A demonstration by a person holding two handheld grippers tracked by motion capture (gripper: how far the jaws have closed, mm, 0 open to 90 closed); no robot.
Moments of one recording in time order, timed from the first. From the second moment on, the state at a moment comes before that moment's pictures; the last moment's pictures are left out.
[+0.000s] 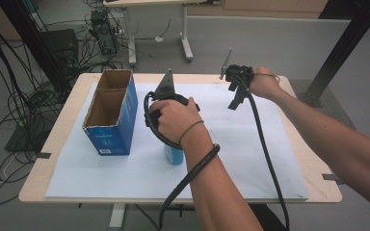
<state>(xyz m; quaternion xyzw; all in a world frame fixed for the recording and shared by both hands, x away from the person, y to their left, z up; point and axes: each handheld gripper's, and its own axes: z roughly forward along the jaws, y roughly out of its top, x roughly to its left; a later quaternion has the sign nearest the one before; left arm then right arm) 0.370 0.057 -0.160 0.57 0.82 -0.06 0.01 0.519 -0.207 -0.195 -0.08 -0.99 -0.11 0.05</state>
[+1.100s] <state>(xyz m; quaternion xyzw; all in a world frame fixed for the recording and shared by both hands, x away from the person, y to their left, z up) 0.369 0.065 -0.177 0.57 0.82 -0.06 0.01 0.521 -0.208 -0.205 -0.08 -0.99 -0.10 0.06</state>
